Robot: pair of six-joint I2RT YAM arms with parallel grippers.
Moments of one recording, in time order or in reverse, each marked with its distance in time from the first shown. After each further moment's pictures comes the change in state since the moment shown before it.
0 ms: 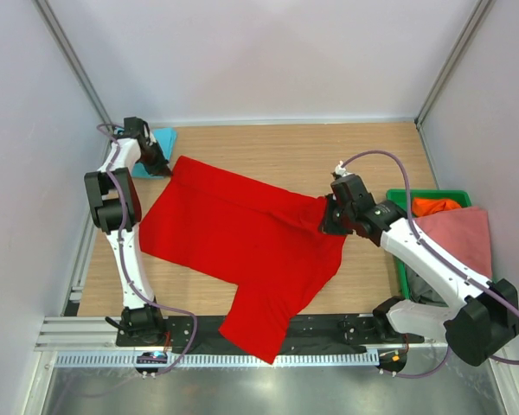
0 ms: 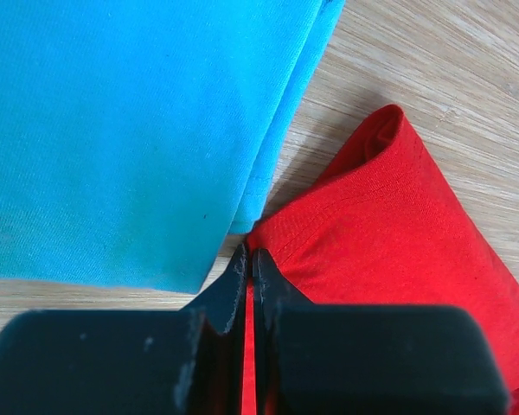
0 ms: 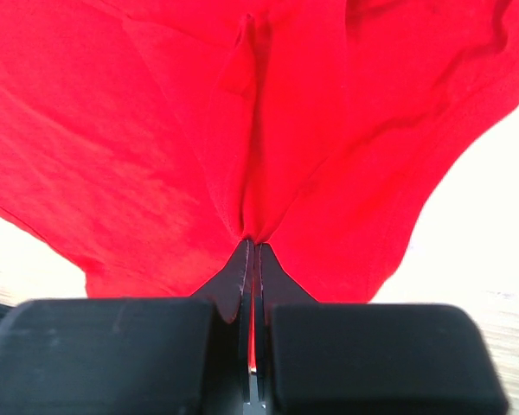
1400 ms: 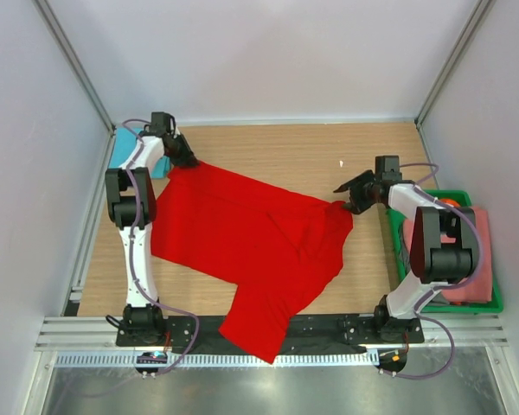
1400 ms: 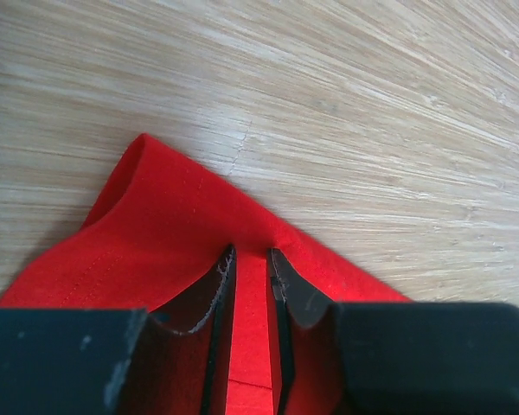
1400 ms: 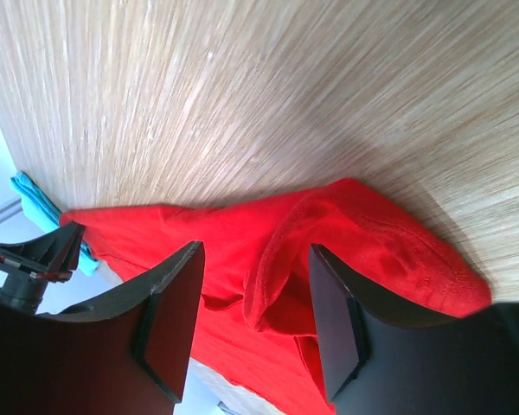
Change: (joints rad) left arm -0.145 0.060 0.066 0.114 0.048 -0.171; right arm -0.555 0.504 0.031 0.414 -0.338 0.478
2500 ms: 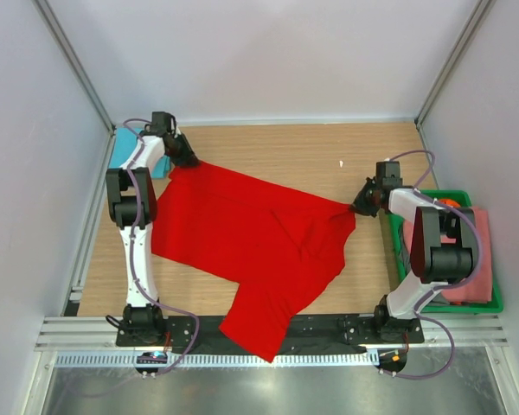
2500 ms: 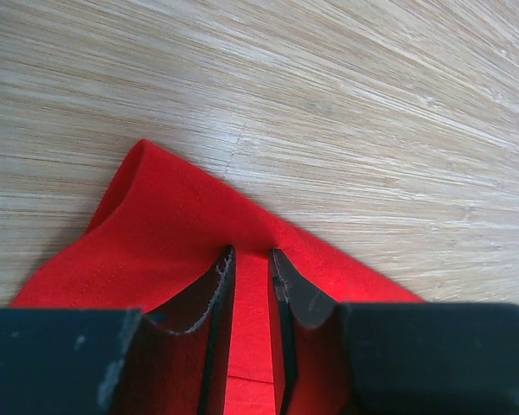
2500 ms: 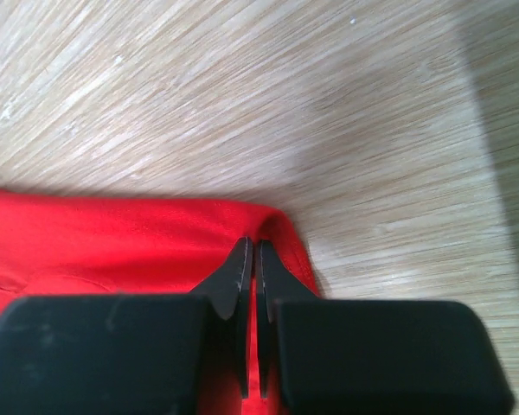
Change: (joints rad) left arm 0.000 0.016 0.025 -0.011 -0.003 0.003; right arm -0.017 0.005 -0.058 0.047 0.147 -0.484
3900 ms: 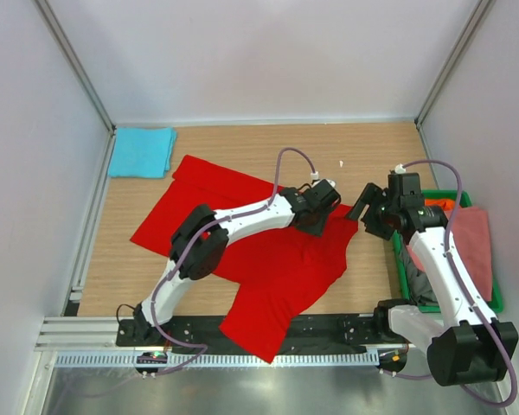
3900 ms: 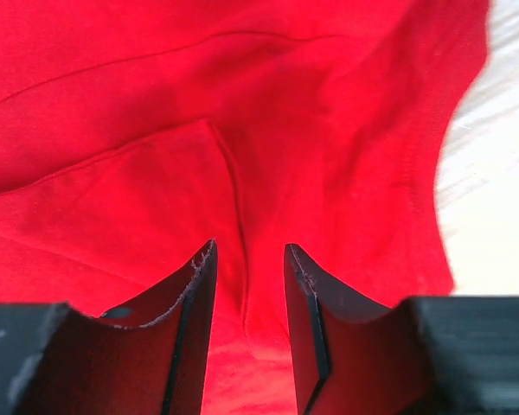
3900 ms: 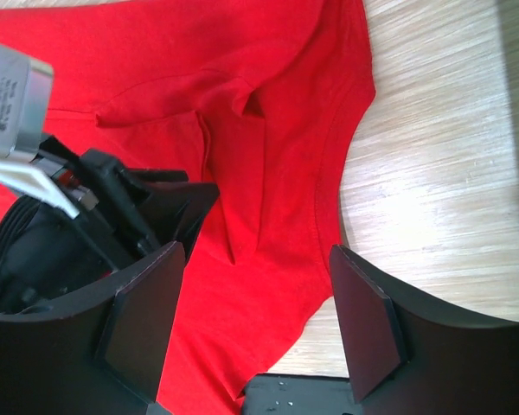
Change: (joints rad) left arm -1.024 -0.222 -0.213 -0.022 -0.455 -0.053; right arm 0.113 -0.639 -0.010 -0.568 0.014 0.021
